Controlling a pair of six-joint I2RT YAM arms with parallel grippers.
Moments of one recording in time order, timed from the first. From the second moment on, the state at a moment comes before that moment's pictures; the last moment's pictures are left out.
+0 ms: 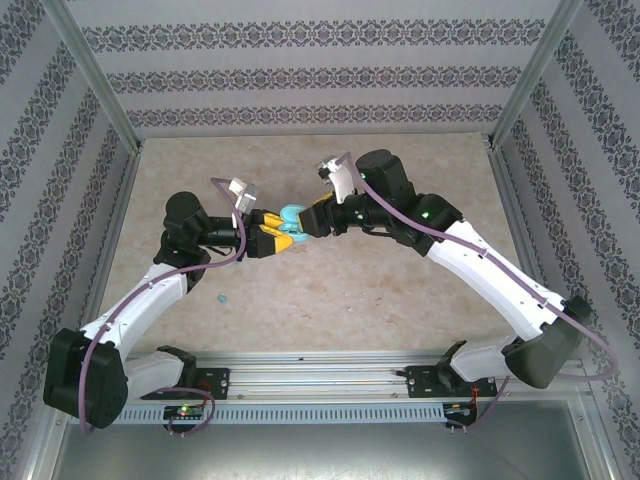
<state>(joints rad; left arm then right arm) -0.29 1.16 0.73 0.56 1.28 -0.58 0.71 1.37 1.43 -0.61 -0.42 0.26</state>
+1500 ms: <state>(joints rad) -0.29 1.10 0.76 0.34 1.21 -0.34 0.86 1.26 1.30 -0.43 -0.21 0.00</state>
